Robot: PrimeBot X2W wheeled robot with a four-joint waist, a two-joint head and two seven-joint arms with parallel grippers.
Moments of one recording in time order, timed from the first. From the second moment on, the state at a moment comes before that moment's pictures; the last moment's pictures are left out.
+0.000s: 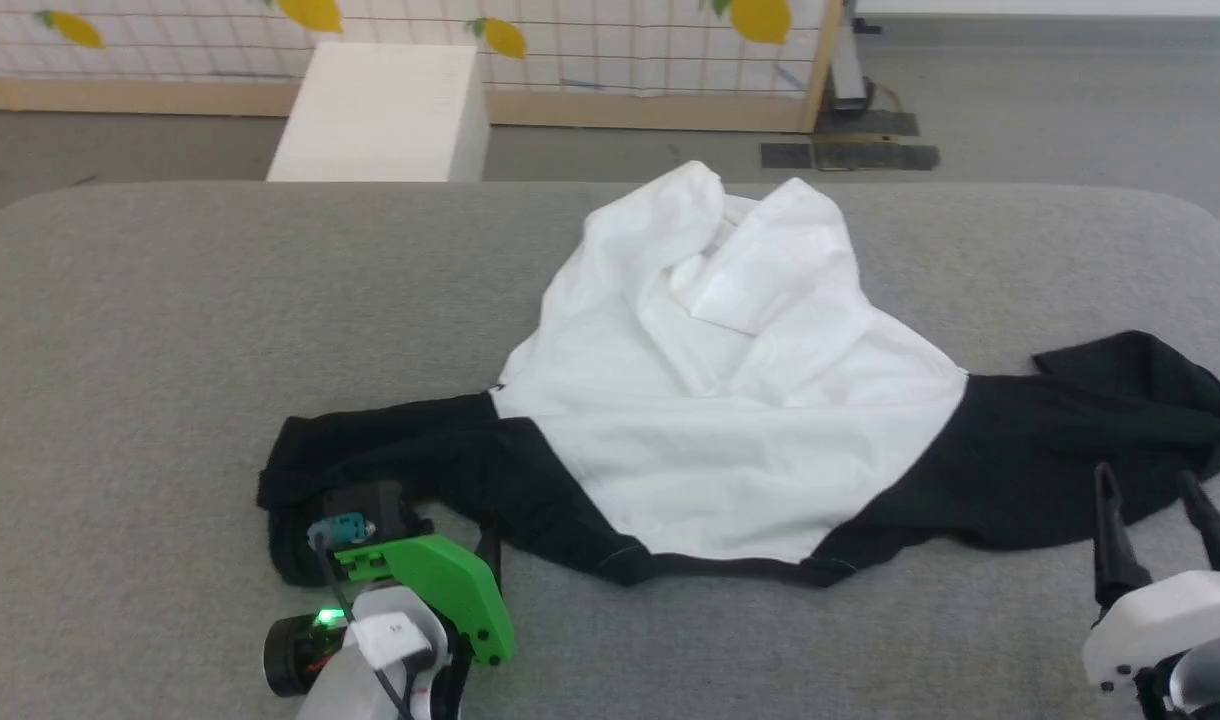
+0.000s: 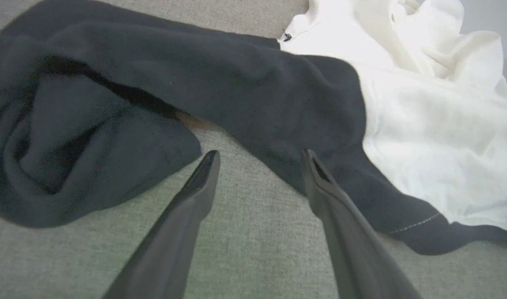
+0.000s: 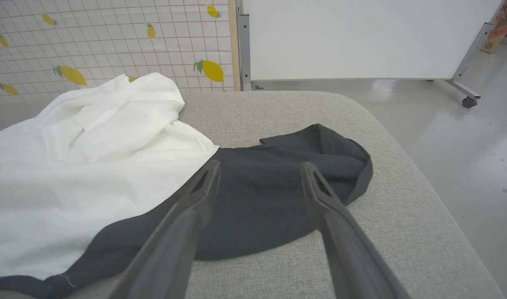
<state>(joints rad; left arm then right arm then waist) -0.18 0.05 -0.22 0.35 -0.41 0.12 0.17 0.02 -0.05 -0.29 0.00 0.05 0.13 0.09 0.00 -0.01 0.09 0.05</state>
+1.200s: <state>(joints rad) -0.26 0.09 -0.20 0.41 -0.46 0.12 0.16 -0.17 -0.05 -0.33 0.33 0.21 0.13 0.49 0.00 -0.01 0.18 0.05</state>
